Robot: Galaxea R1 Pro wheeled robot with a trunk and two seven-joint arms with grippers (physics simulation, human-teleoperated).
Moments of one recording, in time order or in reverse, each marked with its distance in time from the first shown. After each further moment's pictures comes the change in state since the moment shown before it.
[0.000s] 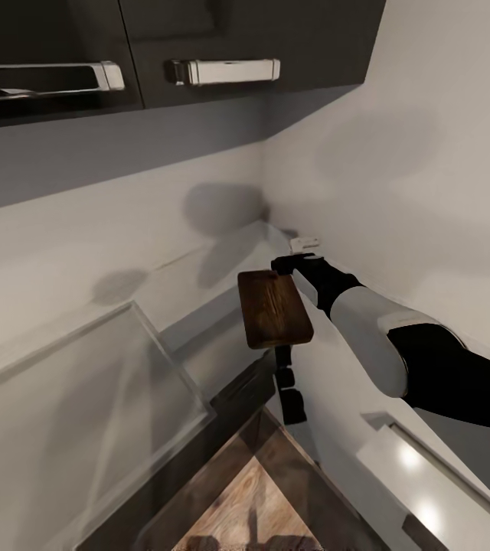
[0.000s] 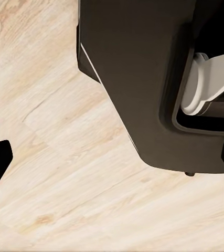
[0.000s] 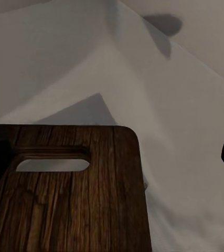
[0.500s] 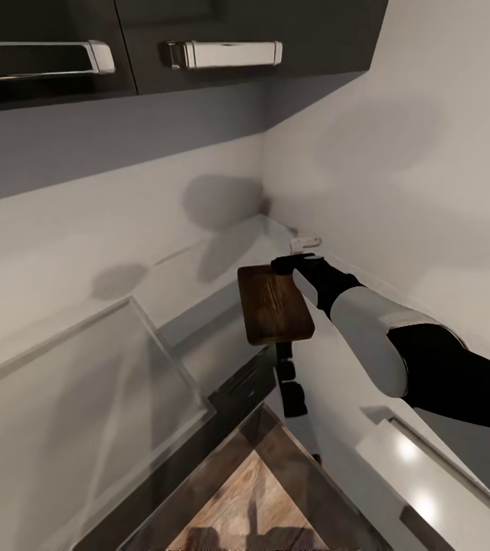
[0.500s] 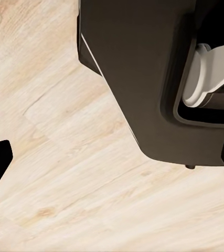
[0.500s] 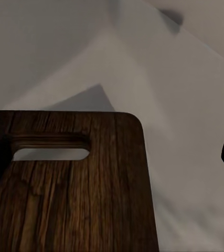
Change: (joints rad) left arm 0.000 0.000 0.000 0.000 0.000 0.000 0.001; right arm 0.001 0.000 0.000 0.000 0.000 0.000 0.000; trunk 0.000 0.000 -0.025
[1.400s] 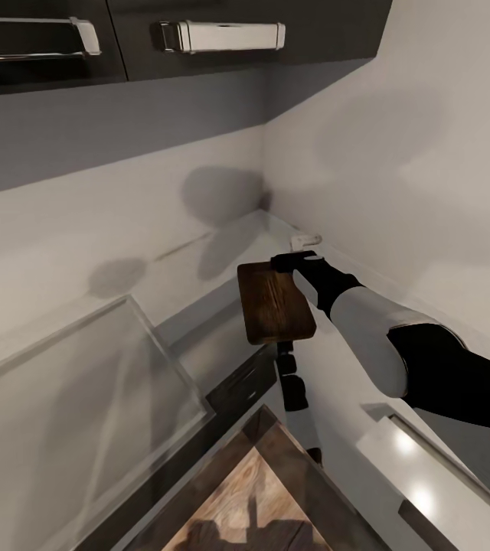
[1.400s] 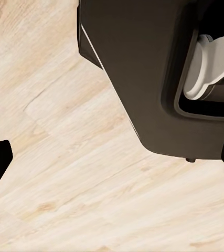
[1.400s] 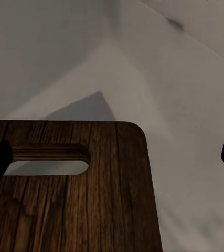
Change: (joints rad) left arm -0.001 0.000 0.000 0.002 0.000 0.000 -0.001; right arm 0.001 0.000 0.002 0.001 0.001 -0.053 0.000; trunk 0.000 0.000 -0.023
